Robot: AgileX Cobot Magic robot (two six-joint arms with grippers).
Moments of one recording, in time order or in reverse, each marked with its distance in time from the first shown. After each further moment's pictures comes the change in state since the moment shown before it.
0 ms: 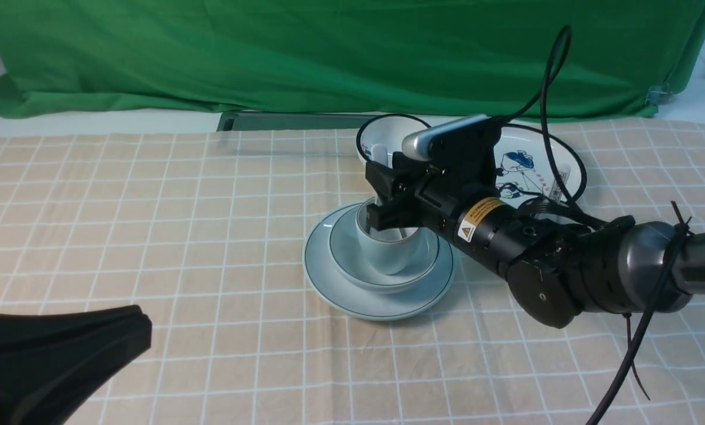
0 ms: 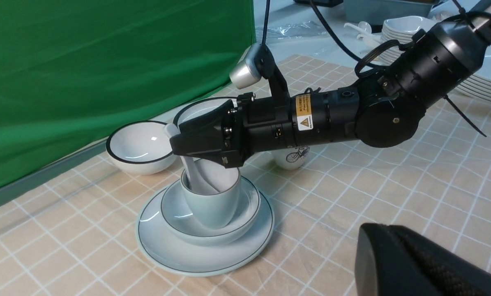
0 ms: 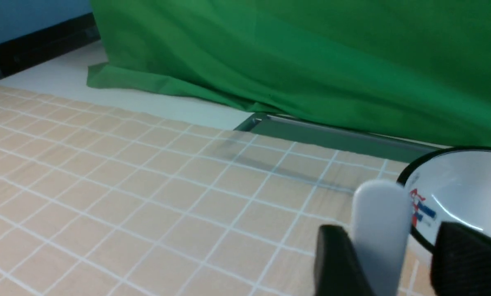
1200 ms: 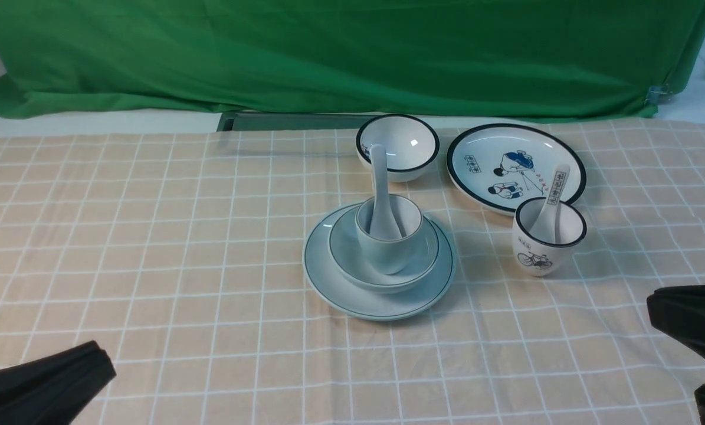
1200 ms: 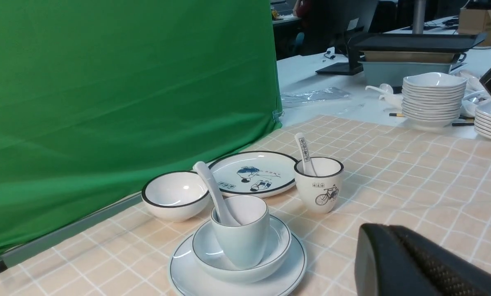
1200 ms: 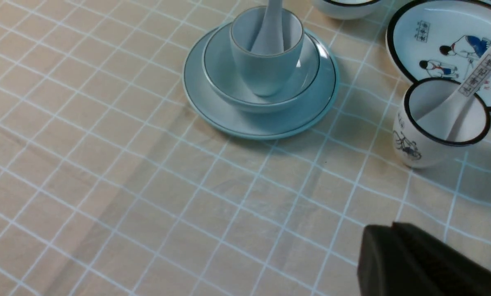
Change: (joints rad) right arm 0.223 -1.218 0.260 -0.166 1.468 0.127; left arm 0.000 -0.248 0.262 0.055 -0.231 0.003
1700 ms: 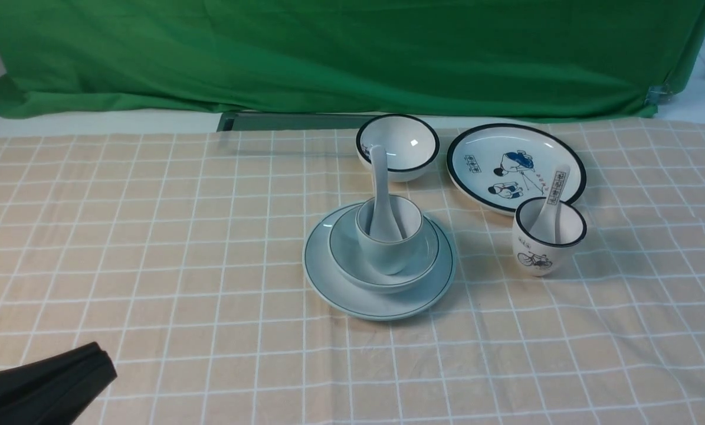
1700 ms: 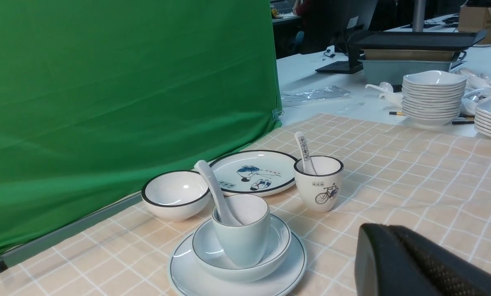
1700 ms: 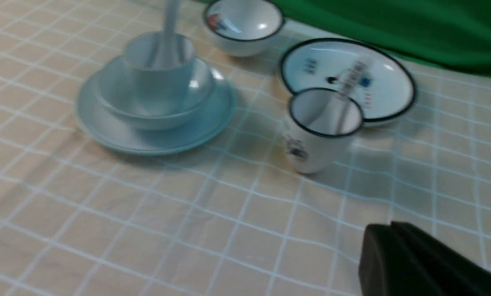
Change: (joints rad) right arm -0.531 -0.444 0.453 0.345 -0.321 -0.523; left arm 0.000 0.000 0.002 0.002 0.000 0.000
